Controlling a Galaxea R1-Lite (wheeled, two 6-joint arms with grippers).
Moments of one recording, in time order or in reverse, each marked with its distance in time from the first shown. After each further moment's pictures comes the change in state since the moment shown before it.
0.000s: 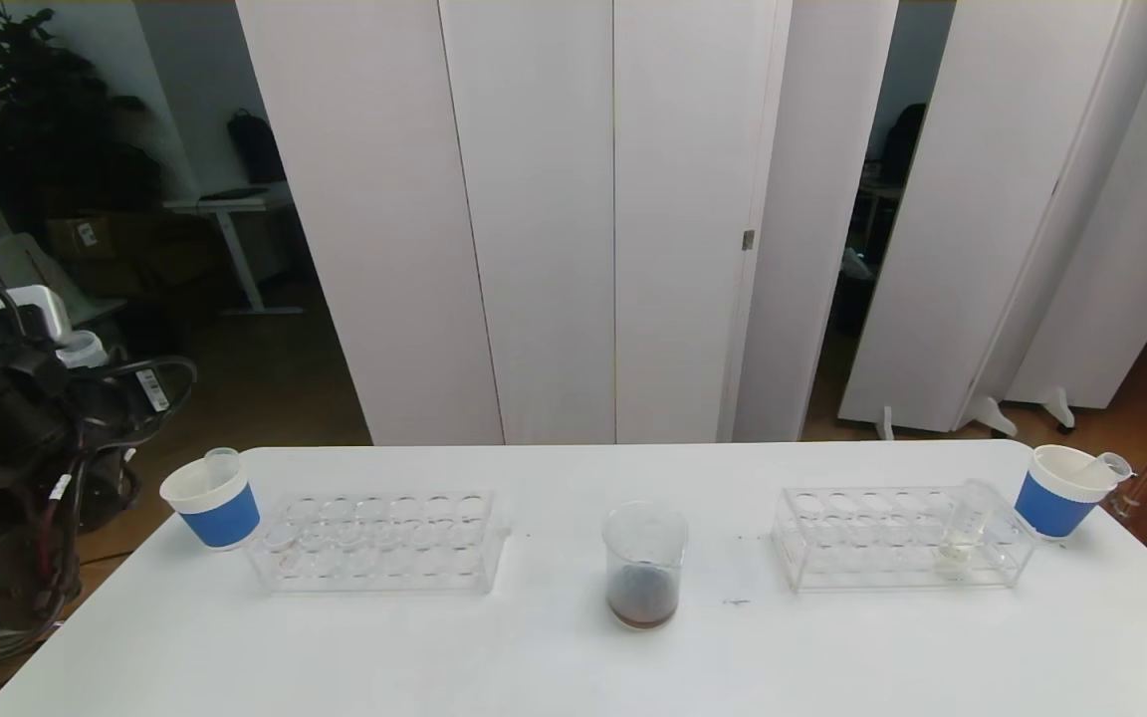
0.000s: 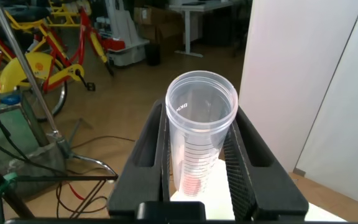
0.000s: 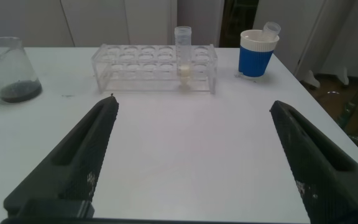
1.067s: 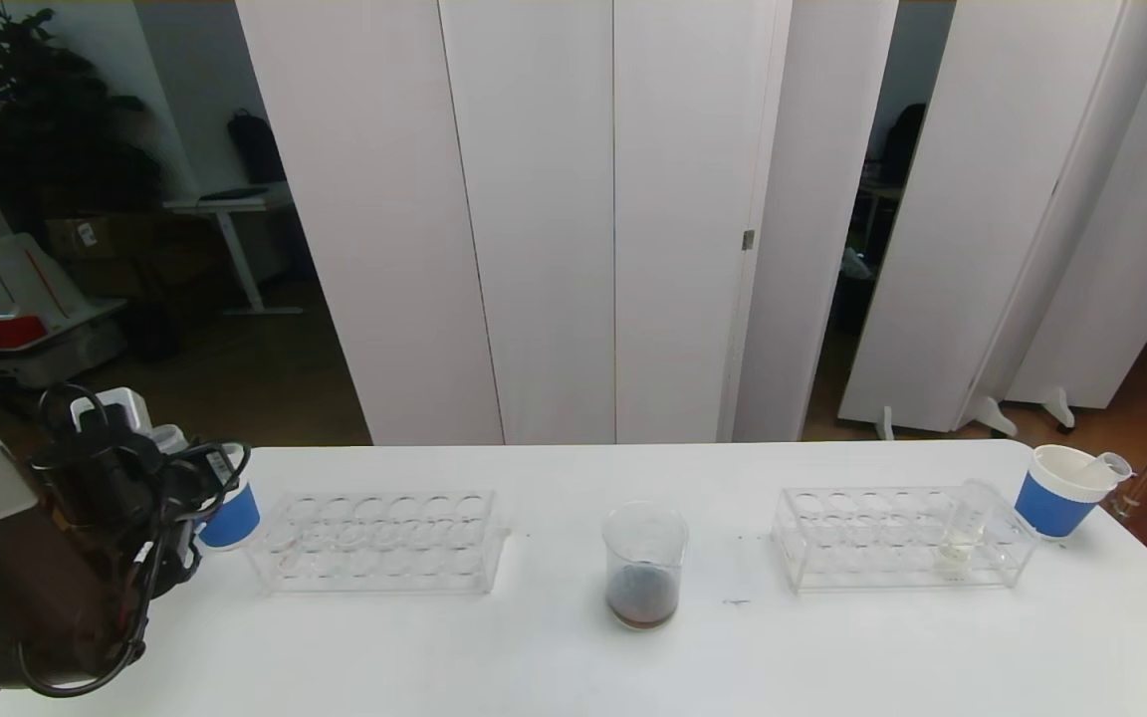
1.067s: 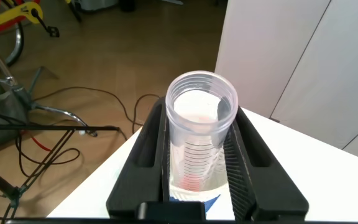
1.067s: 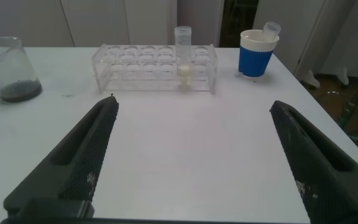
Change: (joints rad) left arm -0.006 0.240 0.093 -0.118 -0.063 -0.161; right arm 0.000 0.000 0.000 0.000 0.000 0.000
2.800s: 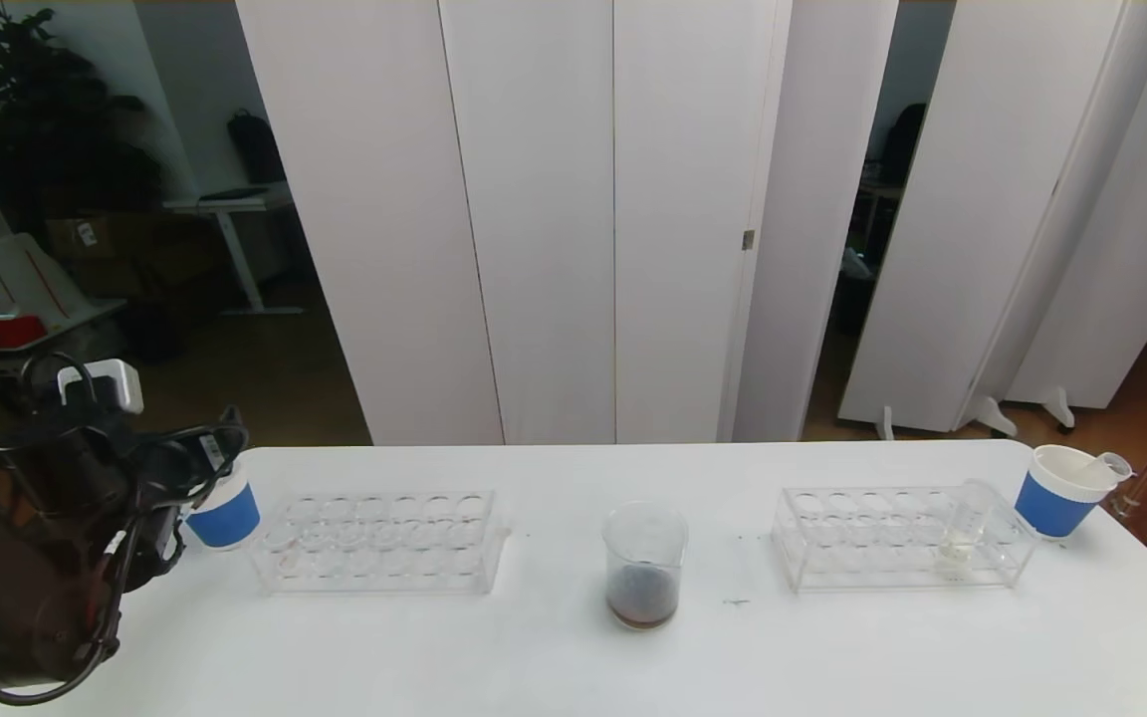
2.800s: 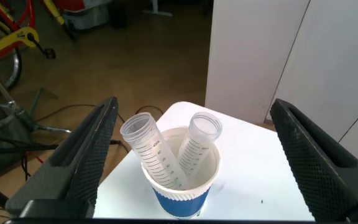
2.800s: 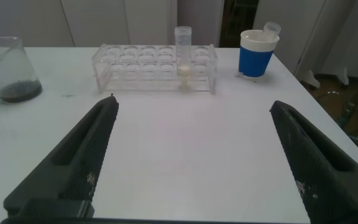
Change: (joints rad) left arm -0.027 -0.138 0.035 0.064 -0.025 0.076; right arm 0.000 0.000 0.000 0.000 0.000 0.000
